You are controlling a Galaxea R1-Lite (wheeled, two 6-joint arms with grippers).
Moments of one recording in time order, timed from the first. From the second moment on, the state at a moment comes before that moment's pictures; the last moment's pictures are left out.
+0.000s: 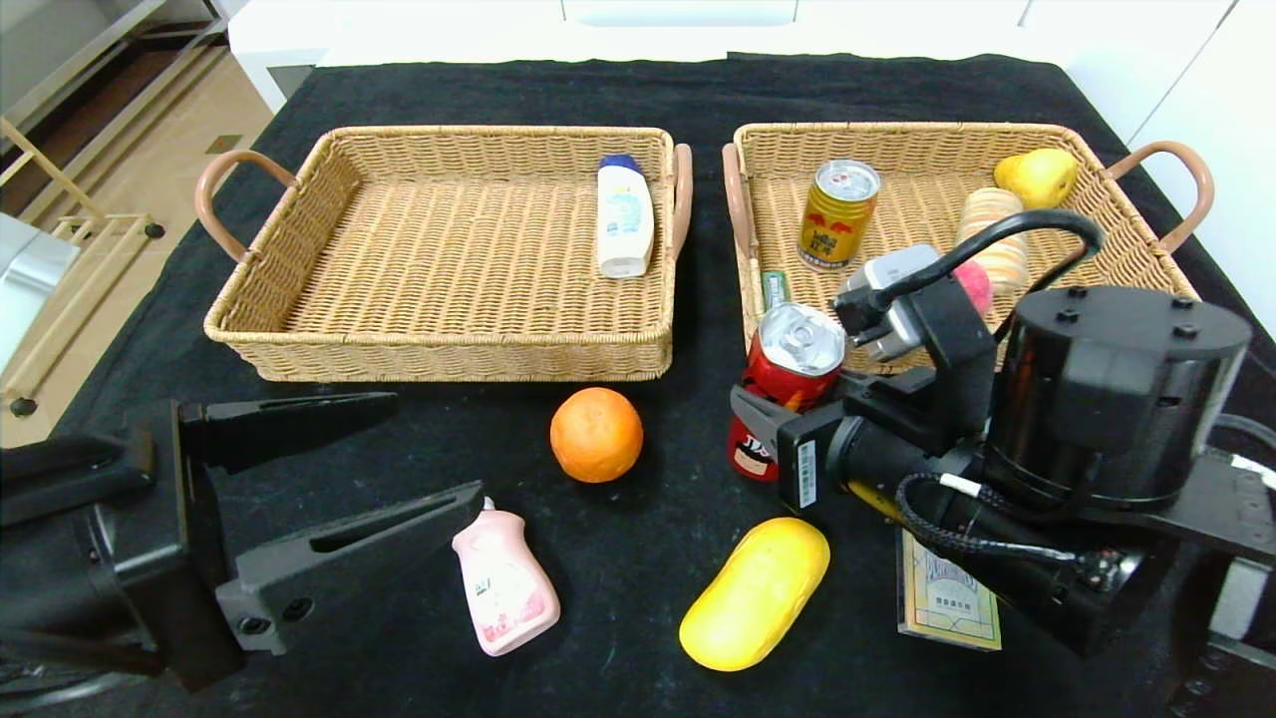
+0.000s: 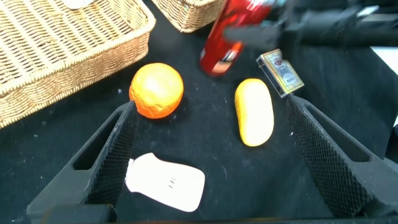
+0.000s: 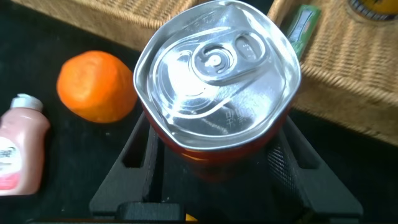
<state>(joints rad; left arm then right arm) -0.48 1.08 -0.67 -0.31 -0.32 0.01 0.83 1.67 -0.90 -0.67 -0.35 -0.02</state>
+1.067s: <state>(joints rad) -0.48 1.10 -0.66 -0.32 -0.32 0.01 0.56 1.62 -1.18 -0.64 -0.29 -0.02</state>
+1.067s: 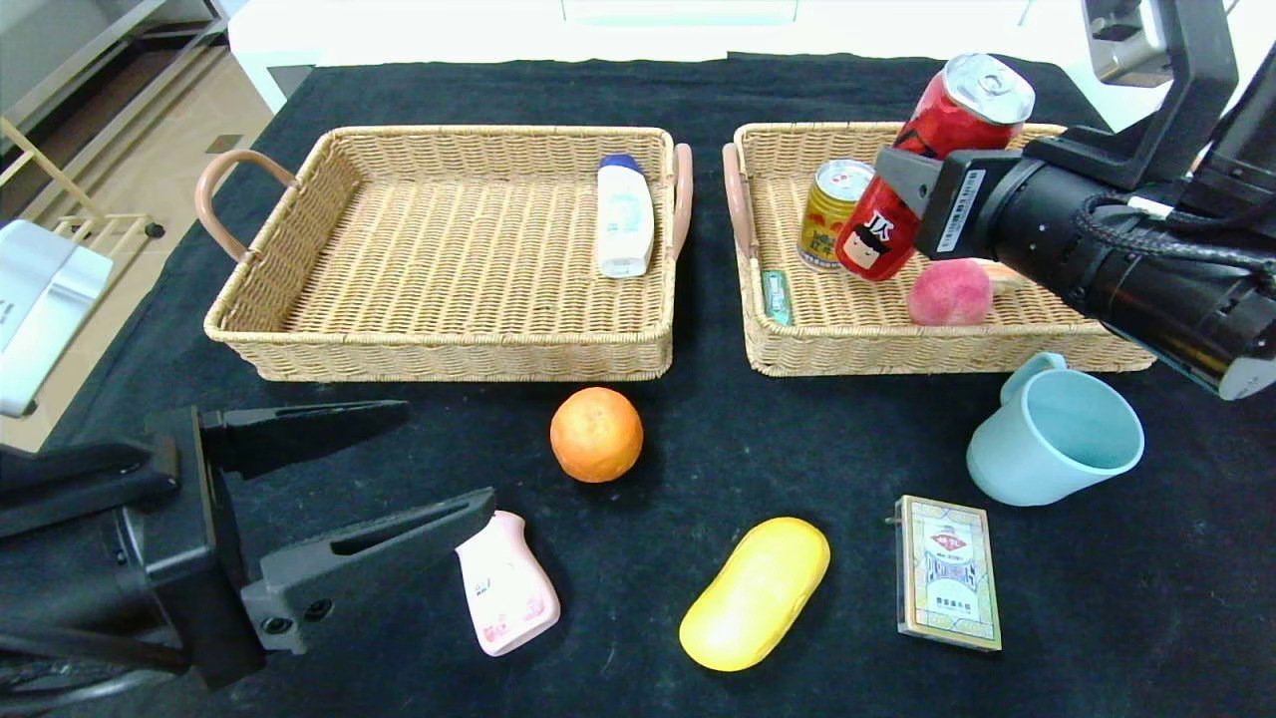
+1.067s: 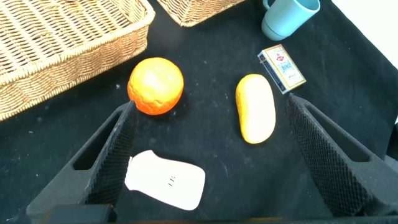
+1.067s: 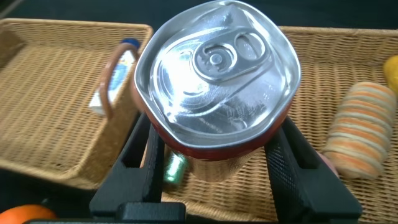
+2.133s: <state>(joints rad) -0.48 1.09 -0.66 -0.32 -0.32 0.03 0.49 1.72 -1.23 -0.64 -0.30 0.00</state>
